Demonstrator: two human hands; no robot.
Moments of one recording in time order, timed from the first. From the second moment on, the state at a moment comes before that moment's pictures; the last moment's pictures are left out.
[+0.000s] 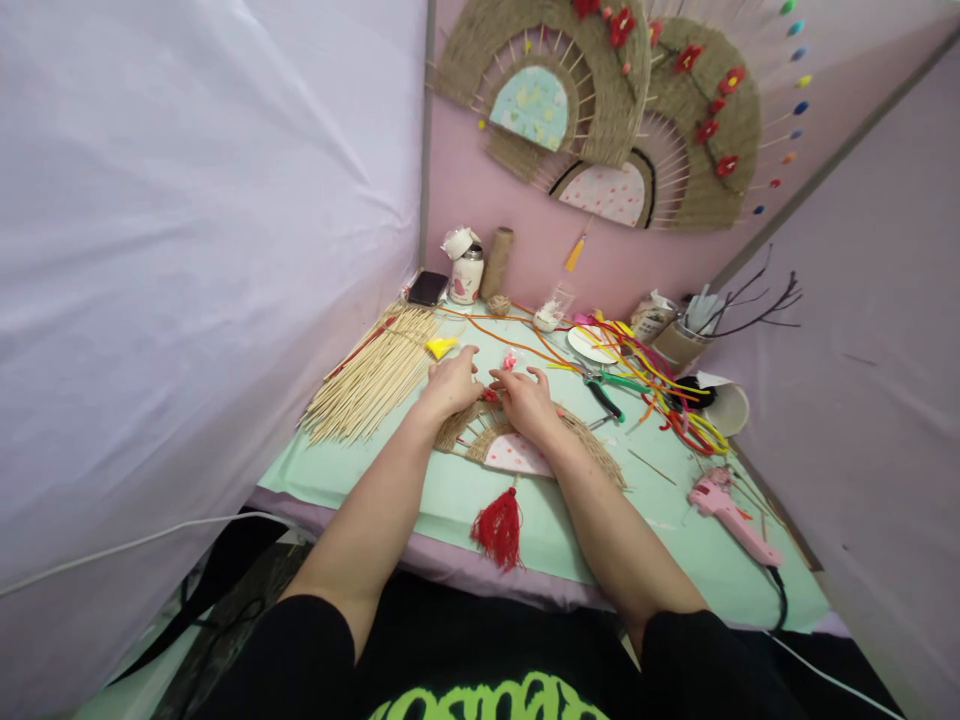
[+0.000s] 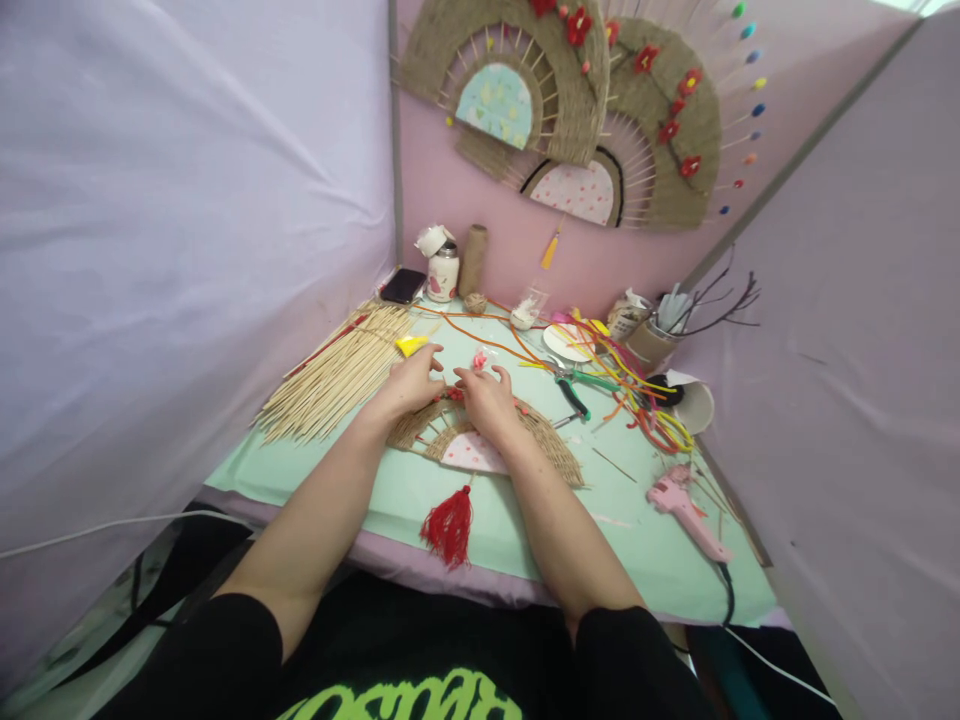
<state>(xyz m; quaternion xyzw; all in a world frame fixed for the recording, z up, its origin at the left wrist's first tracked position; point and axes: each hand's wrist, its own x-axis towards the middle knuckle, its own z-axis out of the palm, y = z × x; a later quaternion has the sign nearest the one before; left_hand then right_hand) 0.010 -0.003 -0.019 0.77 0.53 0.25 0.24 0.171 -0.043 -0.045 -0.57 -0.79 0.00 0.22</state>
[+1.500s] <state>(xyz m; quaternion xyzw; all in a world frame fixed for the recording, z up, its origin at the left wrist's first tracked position) 0.007 0.001 -0.022 0.82 0.49 0.17 0.23 0.177 -0.053 -0.031 -0.59 -0.78 0.03 0.20</state>
